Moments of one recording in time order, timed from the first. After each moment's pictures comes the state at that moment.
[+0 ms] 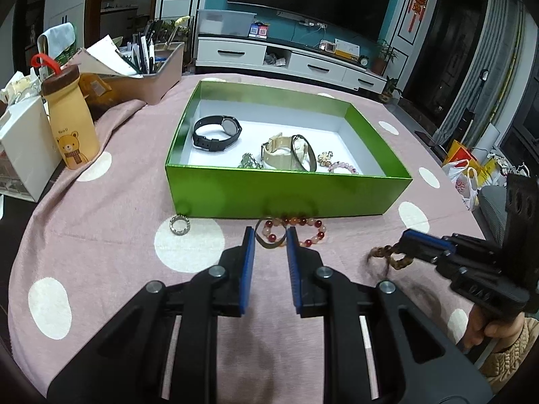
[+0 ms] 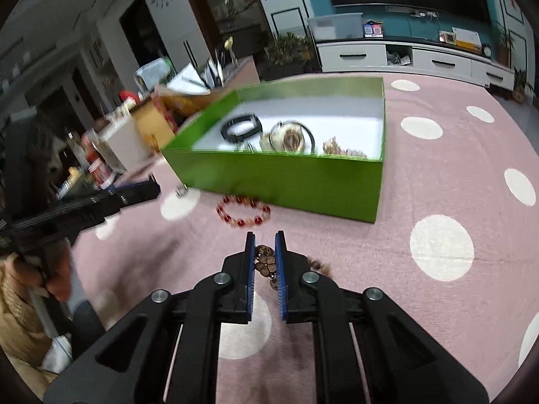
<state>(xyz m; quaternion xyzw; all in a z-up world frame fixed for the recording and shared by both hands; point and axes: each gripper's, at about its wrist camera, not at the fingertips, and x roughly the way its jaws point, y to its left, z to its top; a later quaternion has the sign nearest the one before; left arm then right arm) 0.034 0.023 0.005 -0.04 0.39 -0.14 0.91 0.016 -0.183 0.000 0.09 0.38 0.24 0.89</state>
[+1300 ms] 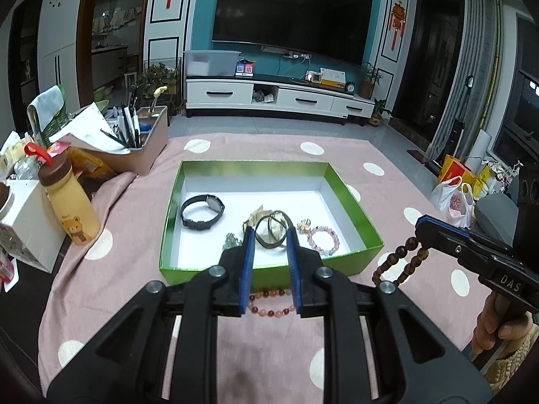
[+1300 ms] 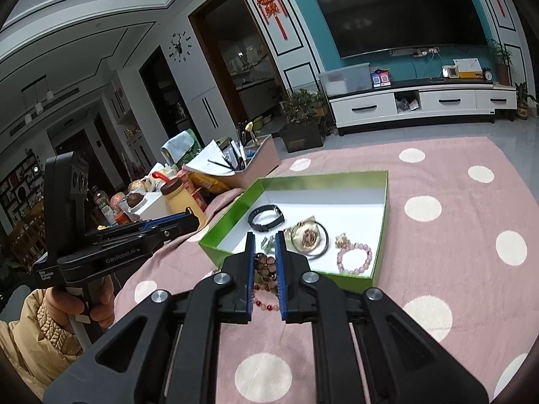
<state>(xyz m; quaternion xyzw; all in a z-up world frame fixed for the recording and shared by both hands) 0.056 0.000 0.079 -0.02 0.32 -0.16 0.94 0.022 -0.208 0.082 0.14 0.27 0.26 0.92</state>
